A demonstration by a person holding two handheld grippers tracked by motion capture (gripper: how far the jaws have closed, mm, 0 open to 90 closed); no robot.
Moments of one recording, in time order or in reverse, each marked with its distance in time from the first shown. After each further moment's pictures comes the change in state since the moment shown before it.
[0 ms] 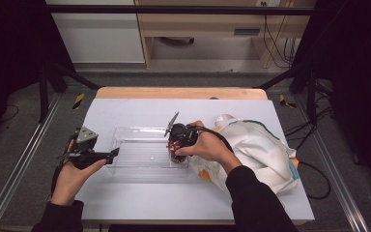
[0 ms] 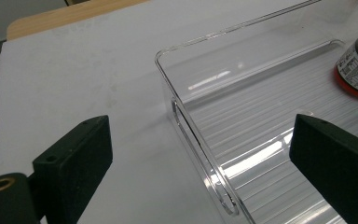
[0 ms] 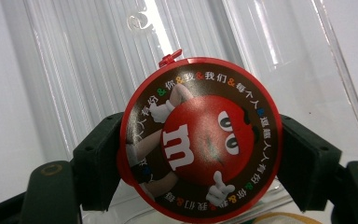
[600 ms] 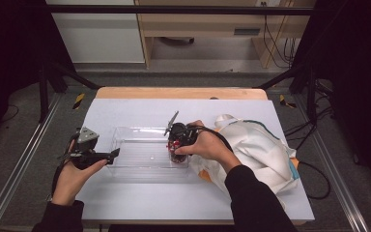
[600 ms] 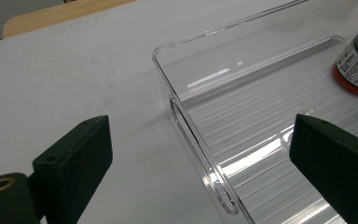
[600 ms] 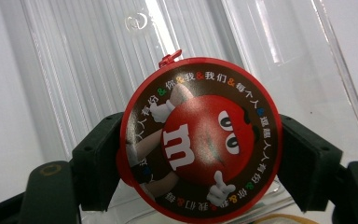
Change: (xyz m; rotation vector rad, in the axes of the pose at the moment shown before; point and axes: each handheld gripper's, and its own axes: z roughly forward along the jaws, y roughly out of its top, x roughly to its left) left arm -0.001 -0.001 0.002 0.008 -0.003 0.006; right arm -0.003 0.001 0.002 0.005 0.007 0.007
